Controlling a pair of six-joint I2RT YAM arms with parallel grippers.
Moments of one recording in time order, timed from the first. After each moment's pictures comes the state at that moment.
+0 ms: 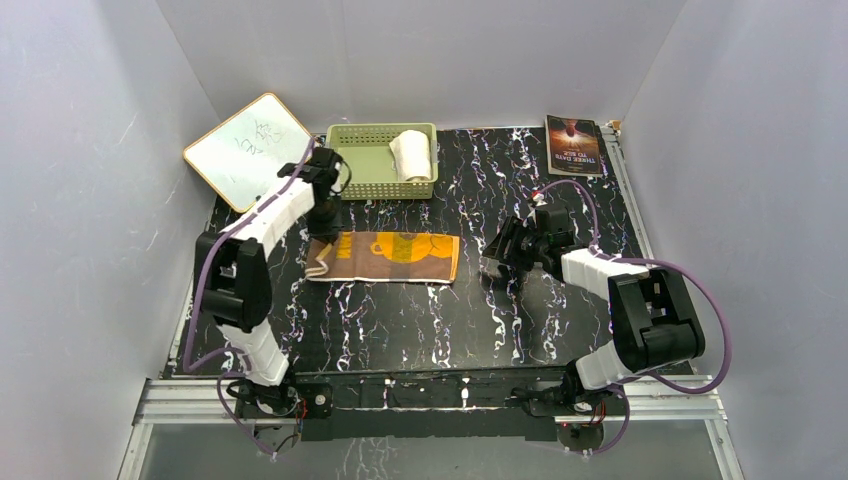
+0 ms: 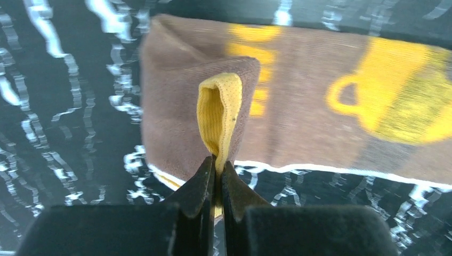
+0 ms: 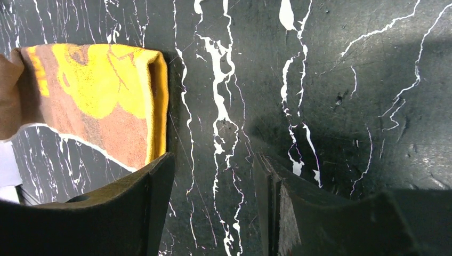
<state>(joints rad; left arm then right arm) -0.23 1.74 1.37 -0.95 -0.15 -0.28 0.18 1.49 0.65 0.08 -0.36 0.55</state>
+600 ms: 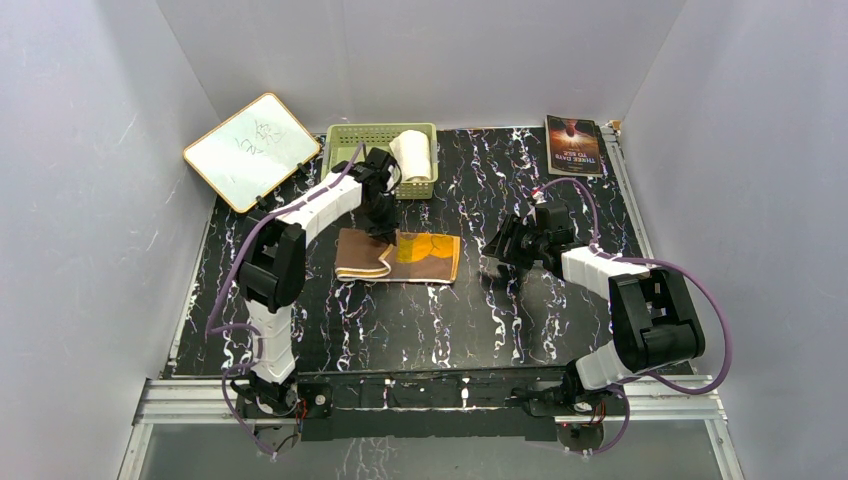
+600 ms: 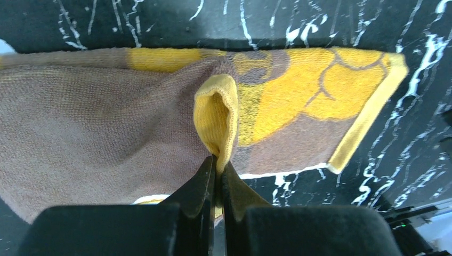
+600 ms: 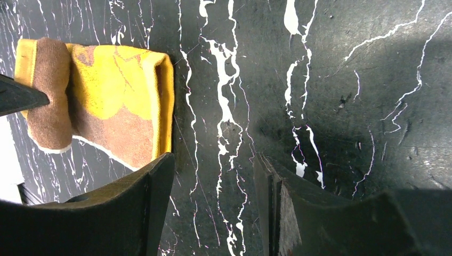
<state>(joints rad) -0.47 1.99 1.59 -0.90 0.13 -0.49 0.18 1.48 0.67 0.05 -0.37 0.55</state>
